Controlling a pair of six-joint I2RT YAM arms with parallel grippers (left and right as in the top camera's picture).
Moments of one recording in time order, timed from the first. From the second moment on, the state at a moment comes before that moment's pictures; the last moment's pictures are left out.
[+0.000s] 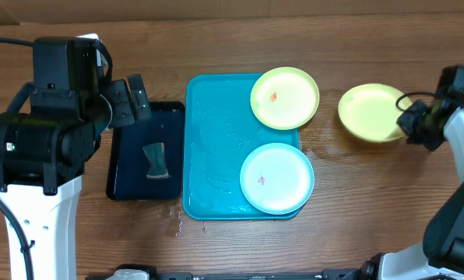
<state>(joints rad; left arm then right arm) -0.10 1.39 1.92 -1.42 -0.18 -0.26 -0.34 1.71 1.23 -0.82 -0.02 0.50</state>
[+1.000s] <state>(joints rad) -0.10 1.39 1.92 -1.42 -0.17 -0.26 -0.20 1.71 1.05 -0.79 -0.17 0.50</state>
